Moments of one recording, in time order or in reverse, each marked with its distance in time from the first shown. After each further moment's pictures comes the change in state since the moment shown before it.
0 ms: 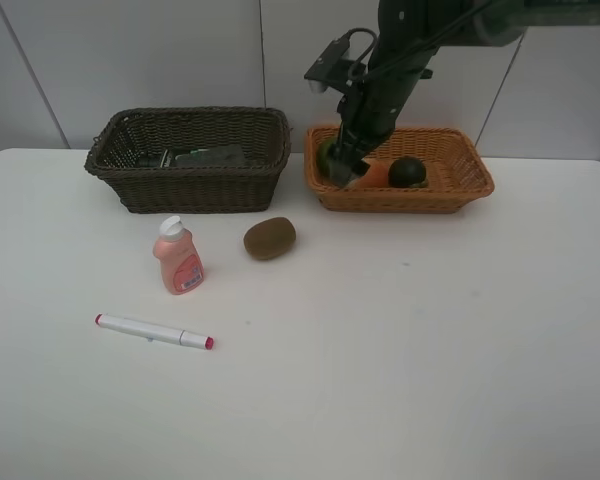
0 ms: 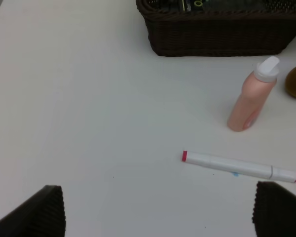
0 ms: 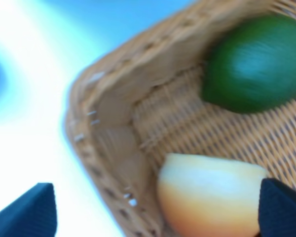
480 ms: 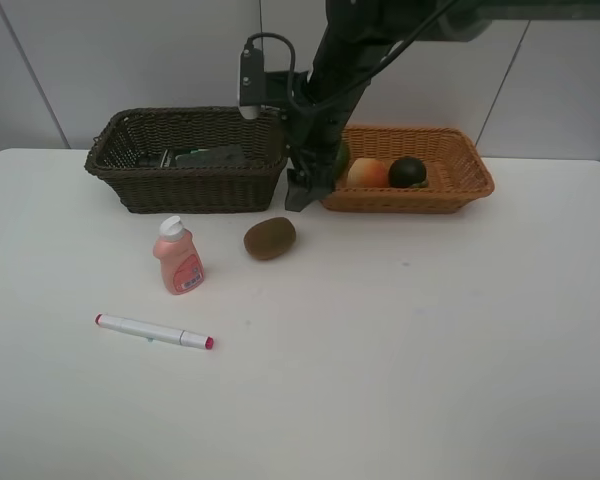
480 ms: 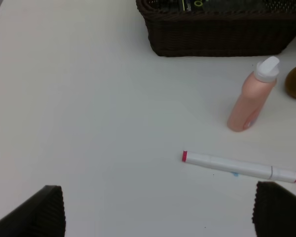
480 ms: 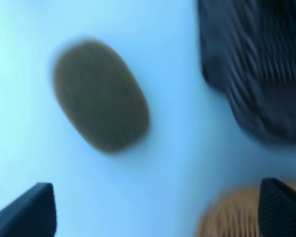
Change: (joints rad) left arm 0.000 0.000 0.000 0.000 0.000 0.000; right arm 0.141 -0.023 -0.002 0.191 0.047 -0.478
